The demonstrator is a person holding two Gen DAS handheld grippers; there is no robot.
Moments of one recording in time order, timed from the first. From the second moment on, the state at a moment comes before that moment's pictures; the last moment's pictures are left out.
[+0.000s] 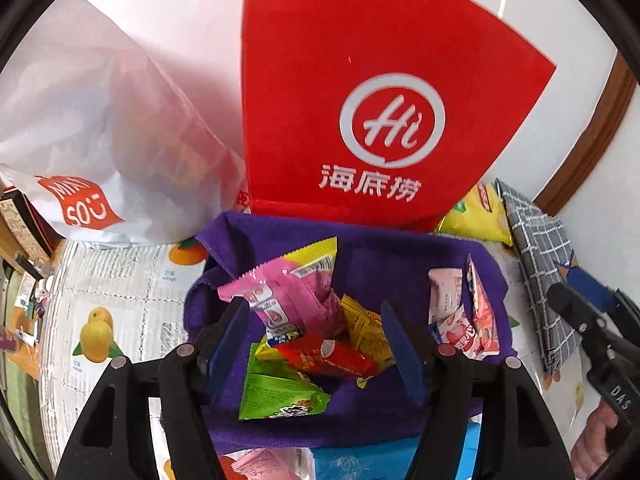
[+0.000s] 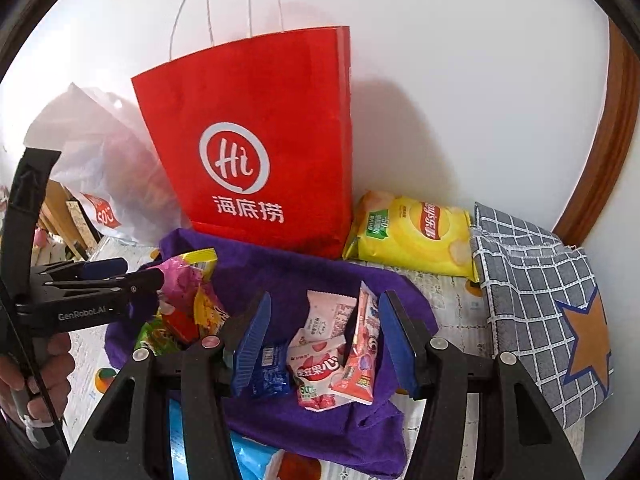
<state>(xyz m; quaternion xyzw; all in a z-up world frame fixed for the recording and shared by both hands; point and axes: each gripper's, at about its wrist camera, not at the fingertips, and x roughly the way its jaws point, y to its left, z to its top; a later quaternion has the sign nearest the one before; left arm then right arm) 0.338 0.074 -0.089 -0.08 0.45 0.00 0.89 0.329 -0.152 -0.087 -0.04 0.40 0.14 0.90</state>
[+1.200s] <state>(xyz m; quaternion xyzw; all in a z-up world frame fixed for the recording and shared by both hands) 0.189 0.088 -0.009 -0.09 0.35 -0.01 0.93 0.168 -0.192 -0.166 0.01 0.51 0.10 0.86</state>
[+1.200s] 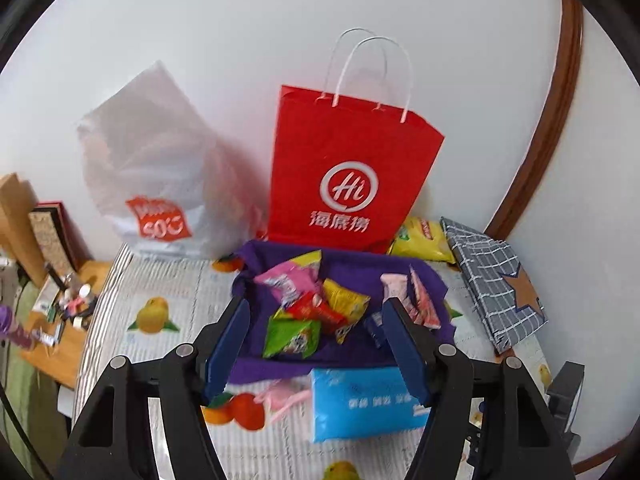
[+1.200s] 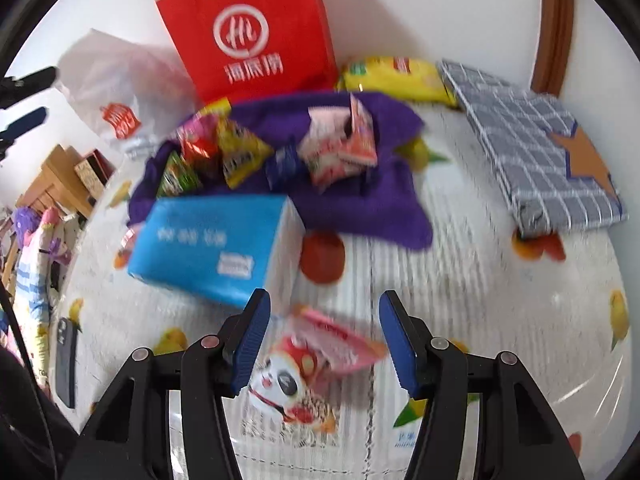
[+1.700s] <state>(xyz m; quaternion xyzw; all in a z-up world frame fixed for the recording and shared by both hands) 0.155 0.111 -0.056 -0.08 0.39 0.03 0.92 0.153 -0.171 -0.202 -0.05 0.51 0.09 0.85</state>
